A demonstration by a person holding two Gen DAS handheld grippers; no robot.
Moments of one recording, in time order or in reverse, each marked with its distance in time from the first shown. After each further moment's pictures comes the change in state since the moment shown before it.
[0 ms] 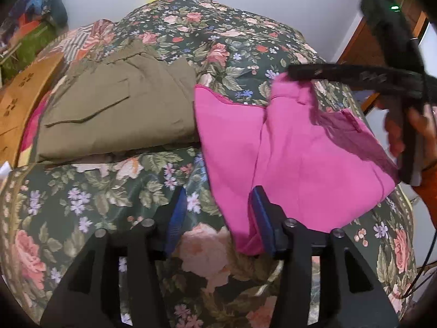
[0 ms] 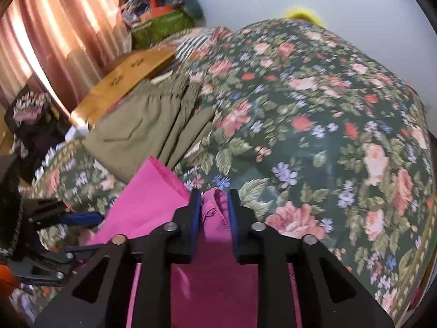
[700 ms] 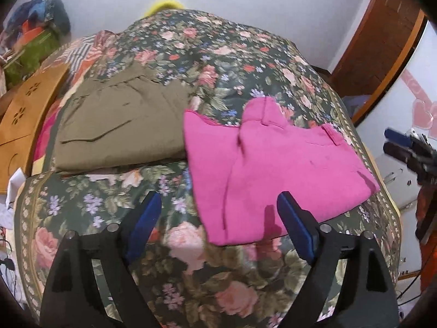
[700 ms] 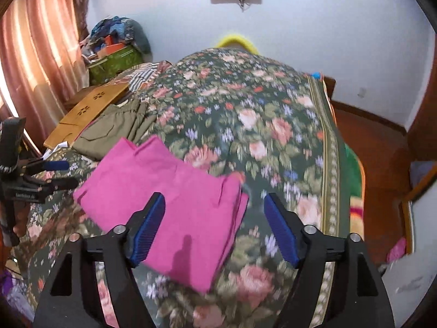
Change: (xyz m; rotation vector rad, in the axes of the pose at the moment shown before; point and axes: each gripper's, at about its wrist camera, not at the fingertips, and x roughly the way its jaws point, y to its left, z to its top) left arm -0.032 -0.026 0.017 -0.003 -0.015 -0.020; right arm -0.138 -0.023 -0.108 0.151 -0.150 -0.248
